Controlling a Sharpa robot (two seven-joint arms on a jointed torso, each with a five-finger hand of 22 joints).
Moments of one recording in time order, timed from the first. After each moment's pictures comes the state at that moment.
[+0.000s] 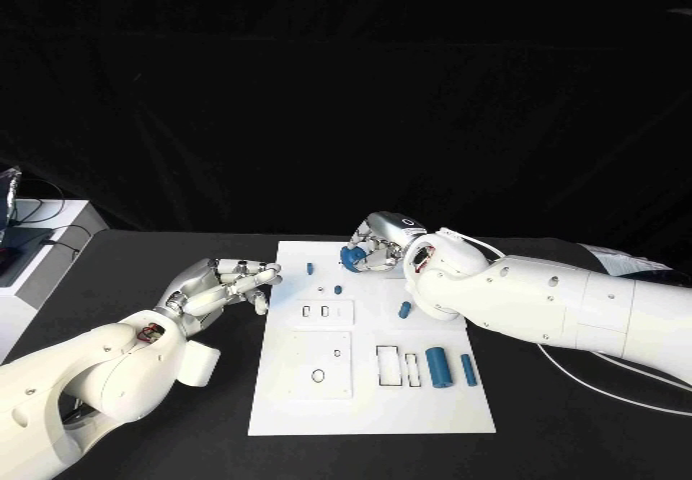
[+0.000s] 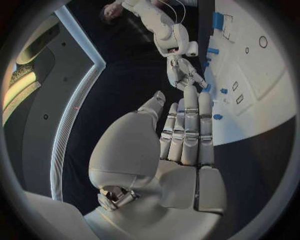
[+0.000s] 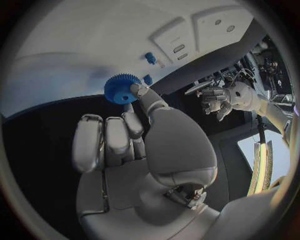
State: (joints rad) left arm 1.00 -0.93 0.22 1.63 -0.29 -0.18 0.26; left_hand 1.37 -0.04 0.16 0.04 0.05 1.05 0.16 0.07 0.06 1.18 0.10 0.06 0.06 1.23 0.03 0.57 0.44 0.13 0.91 0.04 1.03 0.51; right arm 1.32 -0.63 -0.08 1.32 -1.45 -0.46 -0.25; right_hand 1.27 -0.06 0.20 -0.17 0.49 1.13 0.10 0.06 0.07 1.31 0.01 1.09 1.30 1.43 -0.06 1.27 0.94 0.08 1.46 -0.07 1.26 1.31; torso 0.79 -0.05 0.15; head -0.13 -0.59
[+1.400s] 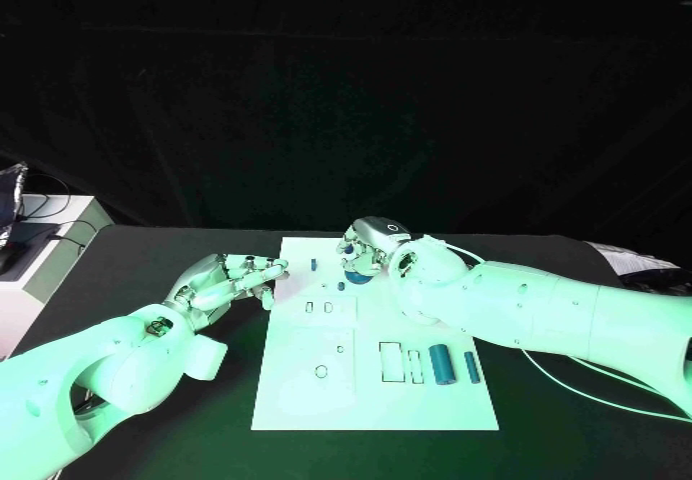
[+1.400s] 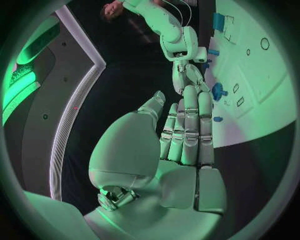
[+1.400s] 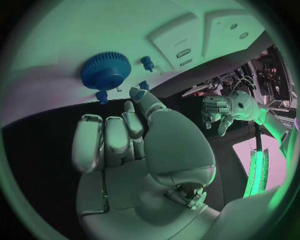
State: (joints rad) left arm 1.00 -0.92 0.22 1.63 -0.29 -0.18 0.26; left_hand 1.37 -0.04 0.16 0.04 0.05 1.05 0.16 0.07 0.06 1.17 0.10 0.06 0.06 1.23 0.03 0.57 0.44 0.13 0.91 0.04 1.03 0.50; right arm 1.28 -0.53 -0.09 1.22 -1.49 -0.51 -0.21; right_hand 1.26 -0.07 0.19 -0.16 0.48 1.12 0.12 0.07 0.07 1.31 0.01 1.08 1.30 1.43 -0.06 1.27 0.95 0.08 1.46 -0.07 1.26 1.31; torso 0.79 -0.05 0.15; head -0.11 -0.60
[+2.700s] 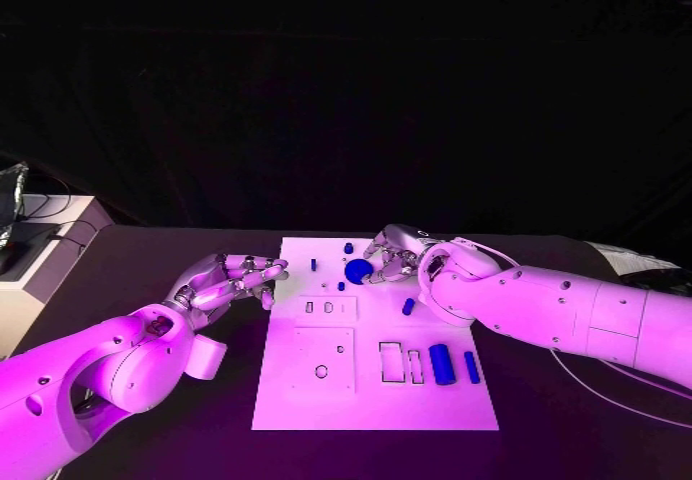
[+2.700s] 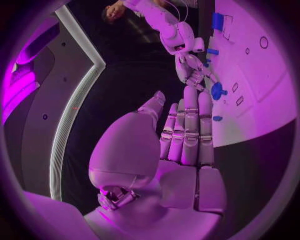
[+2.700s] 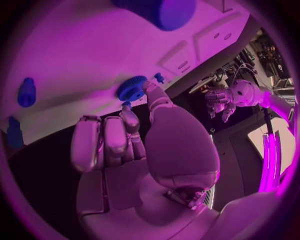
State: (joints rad) left arm 1.00 -0.92 0.22 1.62 -0.29 -0.18 0.26; left_hand 1.37 -0.04 0.16 0.04 0.05 1.05 0.16 0.07 0.06 1.17 0.10 0.06 0.06 1.23 0.03 0.57 0.44 0.13 0.91 0.04 1.03 0.50; right arm 1.28 -0.65 -0.09 1.29 -1.33 -0.41 -0.23; right_hand 1.29 -0.17 0.02 0.07 0.42 1.00 0.15 0.07 0.07 1.26 0.04 1.05 1.24 1.43 -0.04 1.26 0.96 0.08 1.46 -0.05 1.26 1.31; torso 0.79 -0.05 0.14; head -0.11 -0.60
